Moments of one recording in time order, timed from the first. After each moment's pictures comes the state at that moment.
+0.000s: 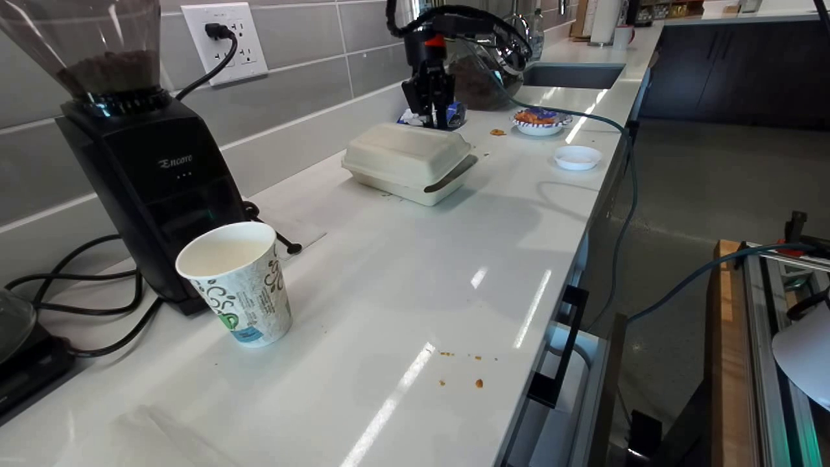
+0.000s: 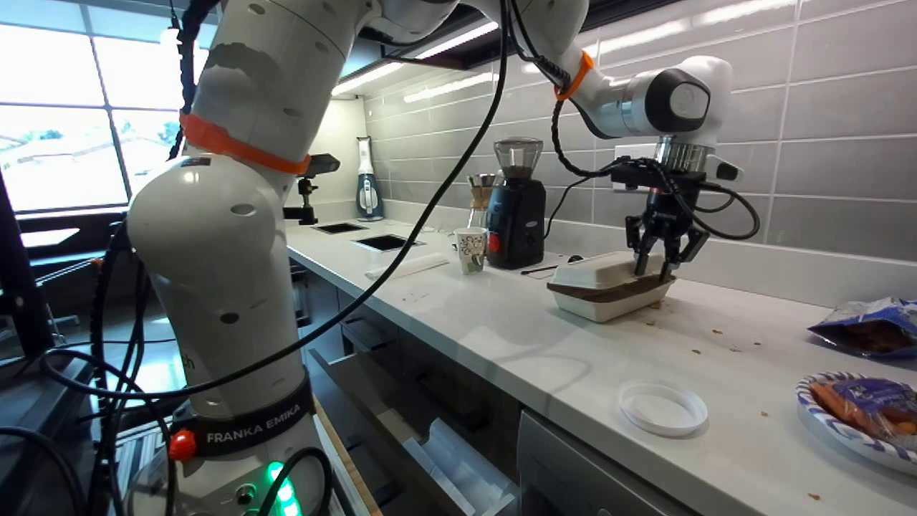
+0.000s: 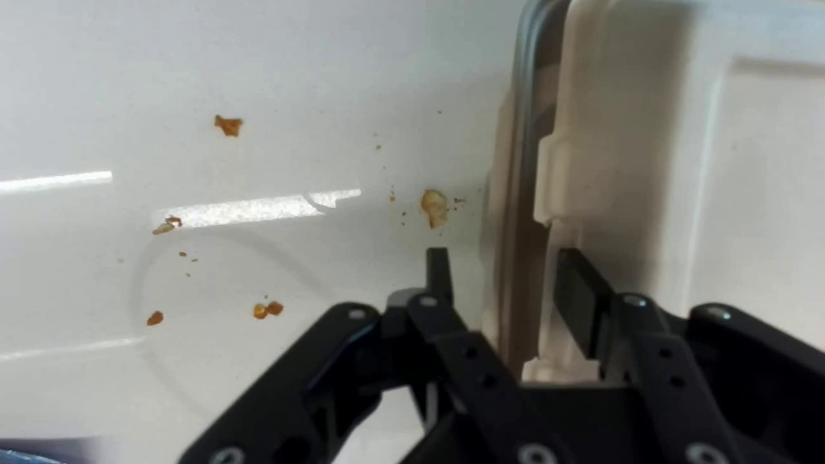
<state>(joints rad) -0.13 0.46 -0.10 -1.63 0.08 1.93 -0.23</state>
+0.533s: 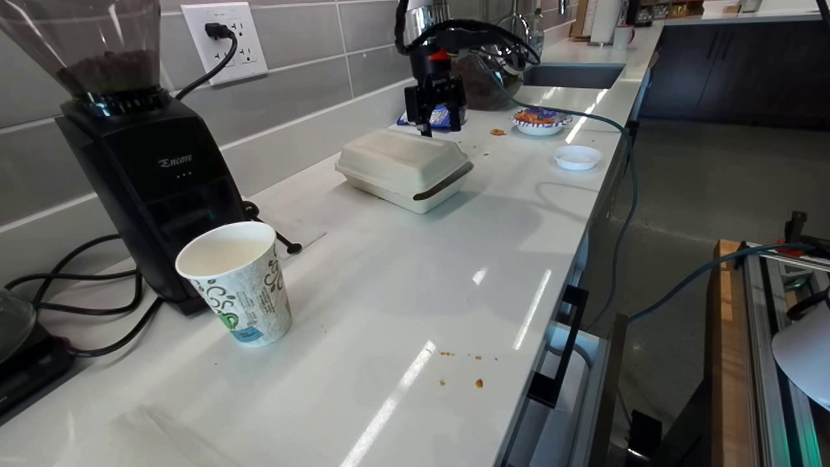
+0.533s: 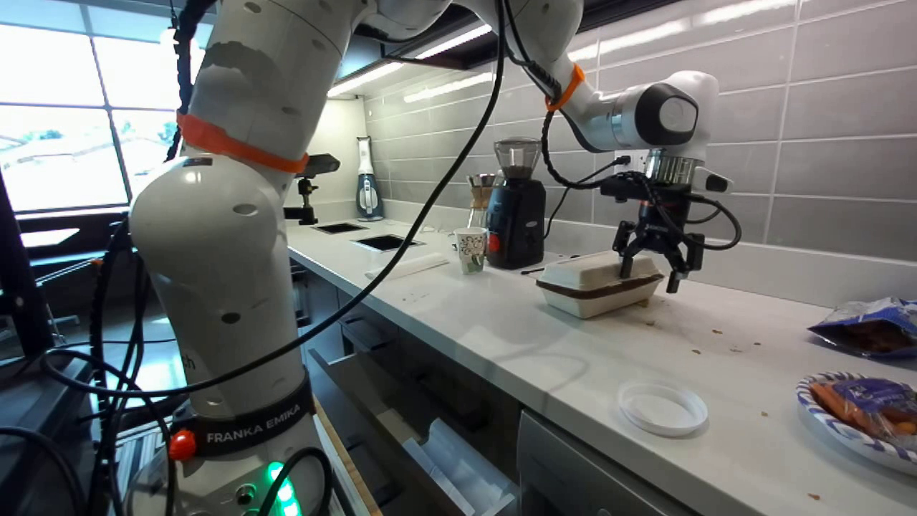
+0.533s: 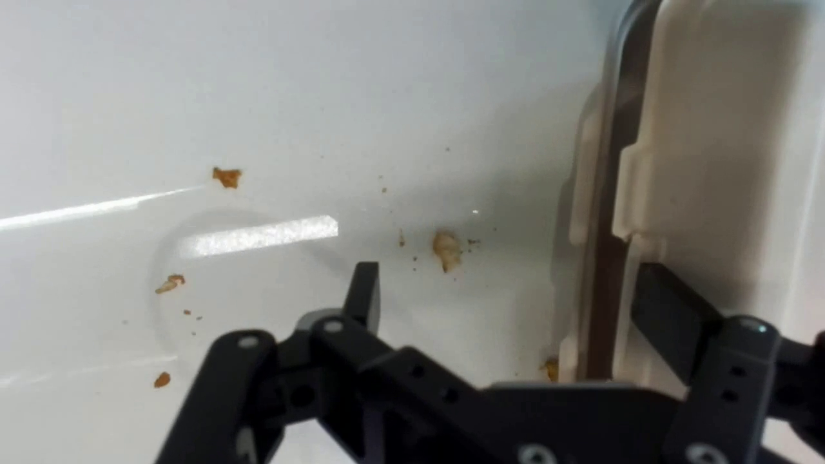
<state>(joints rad) -0.12 0.44 -0.10 -1.72 0.04 1.99 -0.15</state>
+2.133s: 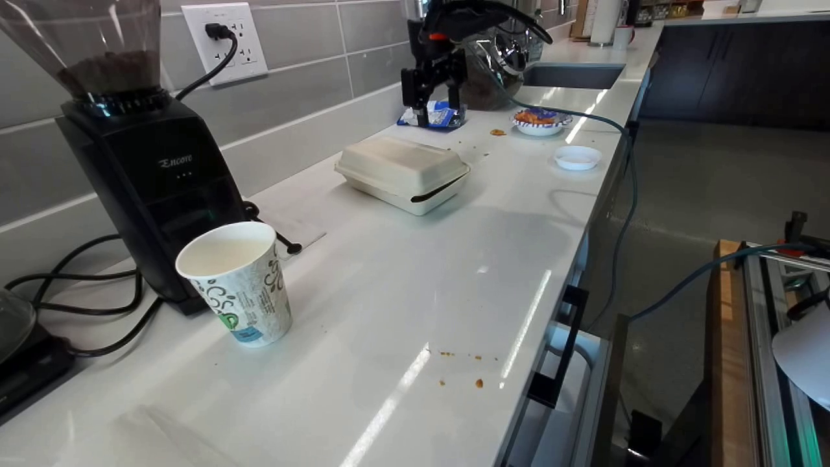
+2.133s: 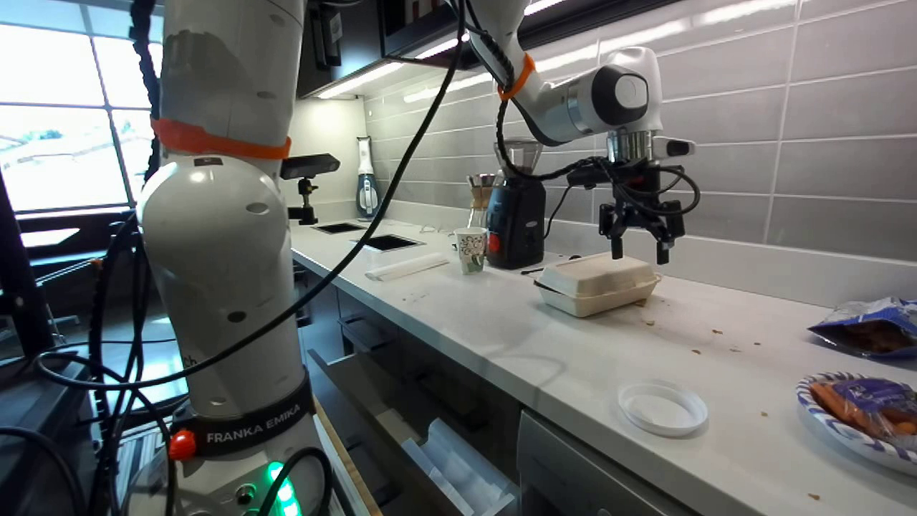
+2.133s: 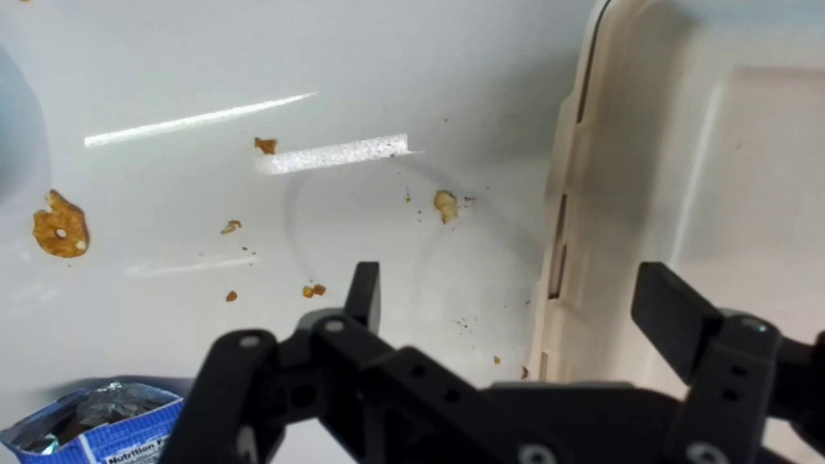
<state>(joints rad) -0.05 0.22 -0.09 -1.97 -0.14 2.23 0.05</state>
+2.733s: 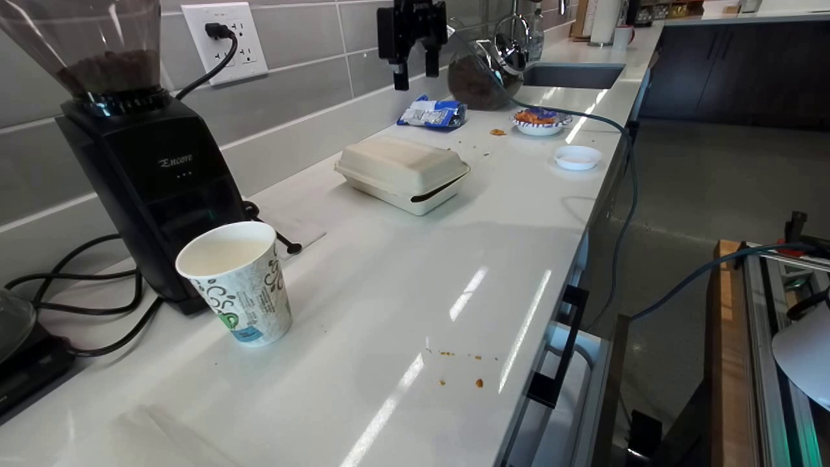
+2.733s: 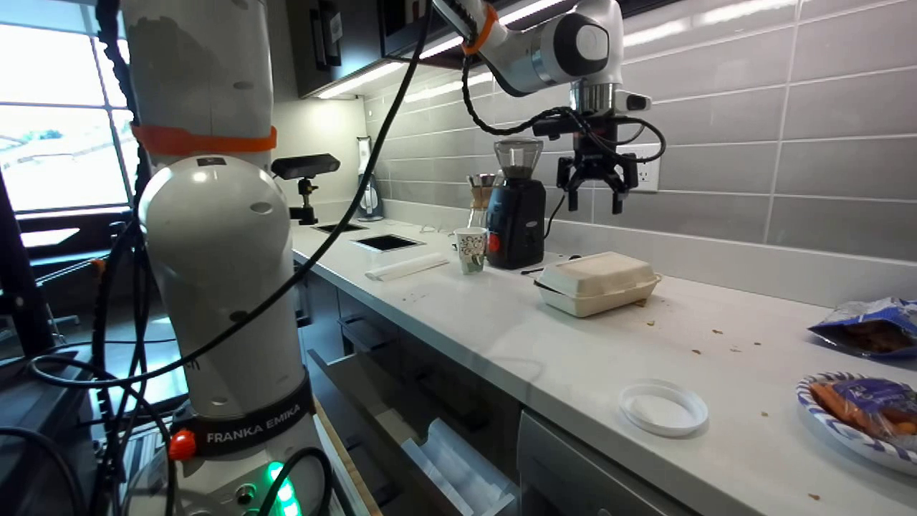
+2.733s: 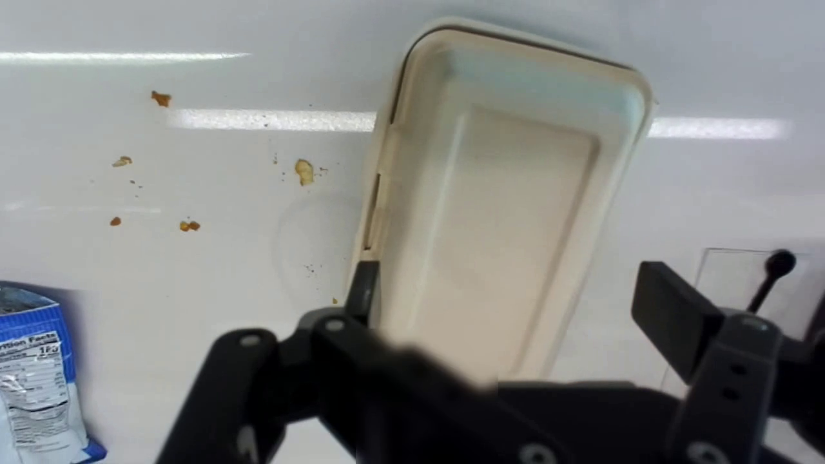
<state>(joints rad) -0.02 0.06 0.00 -1.97 -0.04 2.09 -0.09</state>
